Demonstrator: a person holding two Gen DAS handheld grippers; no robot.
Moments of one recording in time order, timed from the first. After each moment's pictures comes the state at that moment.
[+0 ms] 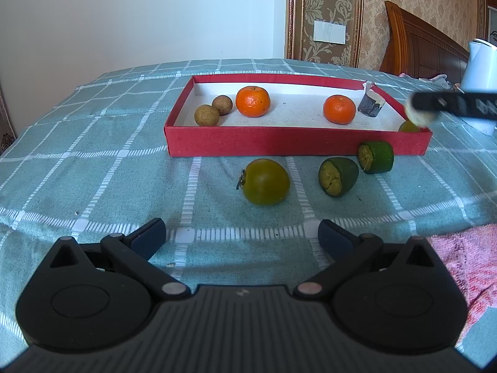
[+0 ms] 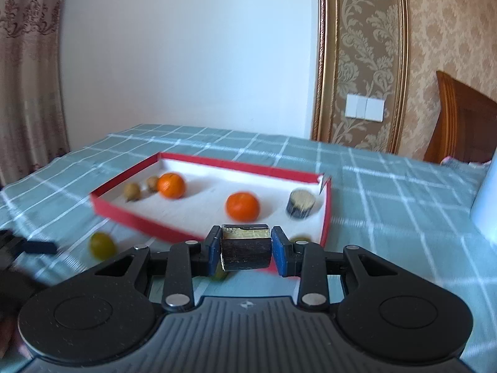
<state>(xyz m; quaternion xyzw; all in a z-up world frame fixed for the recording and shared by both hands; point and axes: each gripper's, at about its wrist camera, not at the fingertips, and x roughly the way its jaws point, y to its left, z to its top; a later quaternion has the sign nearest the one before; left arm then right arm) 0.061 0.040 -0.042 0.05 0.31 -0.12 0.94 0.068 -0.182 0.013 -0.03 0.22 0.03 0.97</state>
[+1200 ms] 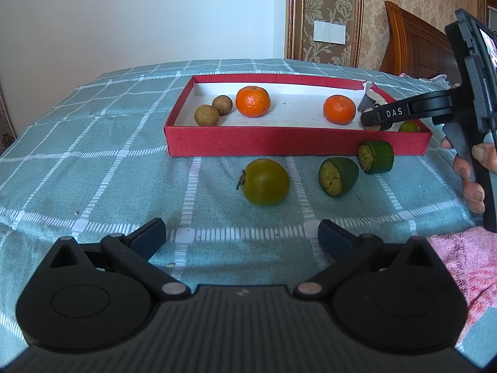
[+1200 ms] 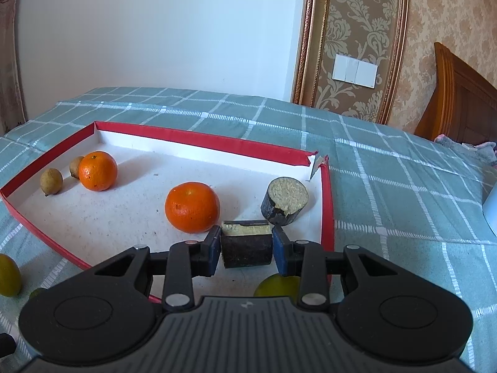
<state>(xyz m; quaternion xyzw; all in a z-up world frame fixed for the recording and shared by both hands) 0.061 0.040 -0.043 0.05 0.31 -0.12 0.94 0.166 -0.193 -0.027 -0.04 0.30 0.00 0.95</state>
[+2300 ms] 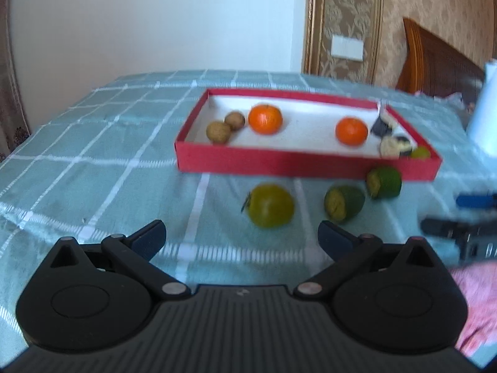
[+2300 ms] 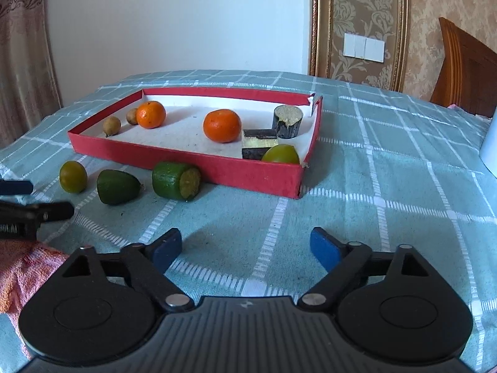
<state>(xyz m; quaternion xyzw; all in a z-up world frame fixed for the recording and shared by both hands) 0.066 0.034 -0.029 0.02 0.29 -0.09 0.95 0.056 -0.211 -0.042 -0.01 0.32 0.05 0.95</state>
